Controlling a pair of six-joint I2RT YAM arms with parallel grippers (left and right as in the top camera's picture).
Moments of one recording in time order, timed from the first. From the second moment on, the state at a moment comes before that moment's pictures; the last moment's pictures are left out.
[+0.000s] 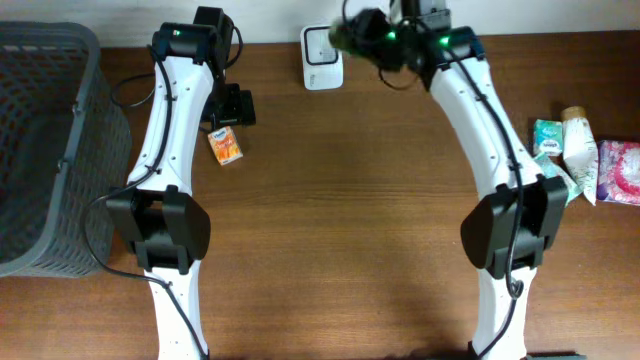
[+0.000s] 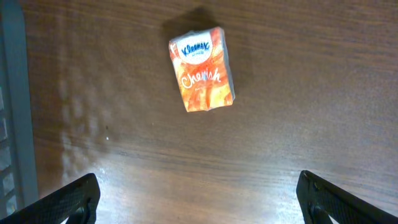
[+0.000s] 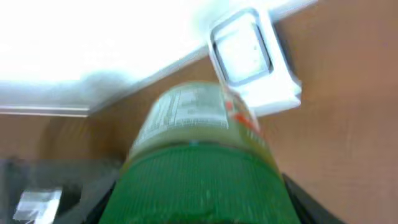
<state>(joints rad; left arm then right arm) -0.15 2.30 2.39 -1.56 -0.14 -0.30 0.24 2.19 2.19 -0.66 -0.33 0.73</state>
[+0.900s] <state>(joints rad) -0.15 2.30 2.39 -1.56 -0.14 -0.30 -0.06 2.17 2.21 -1.05 0.05 0.42</state>
